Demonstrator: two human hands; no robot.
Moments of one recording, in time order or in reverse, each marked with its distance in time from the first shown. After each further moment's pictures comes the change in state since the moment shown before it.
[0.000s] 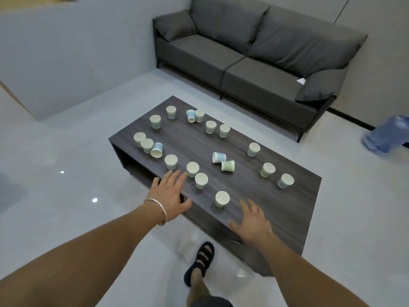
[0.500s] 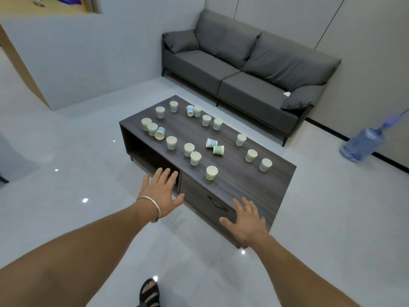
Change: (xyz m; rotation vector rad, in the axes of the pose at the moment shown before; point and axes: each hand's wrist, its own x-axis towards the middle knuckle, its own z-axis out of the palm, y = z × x) left_hand -0.225 0.062 0.013 0.026 0.025 -0.106; right_hand -0.219 0.054 0.063 -0.075 0.066 -0.081
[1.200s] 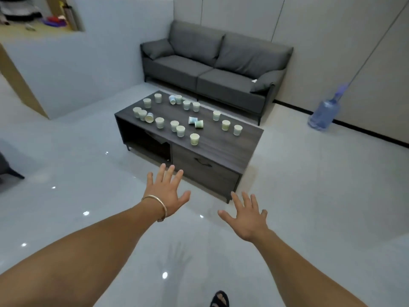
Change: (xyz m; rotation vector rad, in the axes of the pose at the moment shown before) left_hand -0.339 0.116 0.005 0.103 0.033 0.121; right_hand -0.352 0.077 0.130 0.115 0.106 0.049
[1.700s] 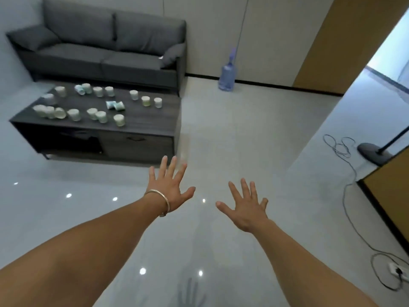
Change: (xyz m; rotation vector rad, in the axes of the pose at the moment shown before) left_hand -0.208 0.144 0.001 0.010 -0.020 0.474; right_hand -0.320 0.075 0.074 0.112 0.097 0.391
